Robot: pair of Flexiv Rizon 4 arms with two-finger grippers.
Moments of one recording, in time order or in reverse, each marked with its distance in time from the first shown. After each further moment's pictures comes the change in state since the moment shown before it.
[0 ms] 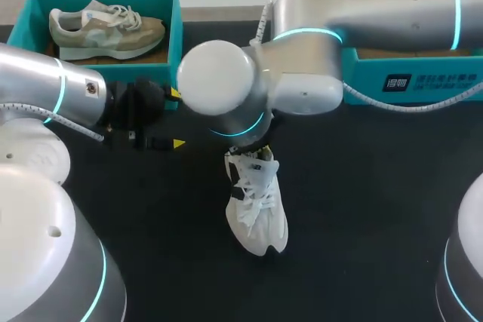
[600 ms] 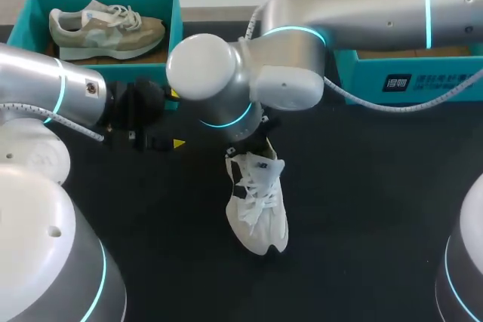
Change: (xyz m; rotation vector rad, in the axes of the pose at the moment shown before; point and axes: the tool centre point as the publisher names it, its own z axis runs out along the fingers) left arm 0.000 0.000 0.000 0.000 0.000 0.000; right arm 0.012 -0.001 0.038 0.120 0.012 -0.013
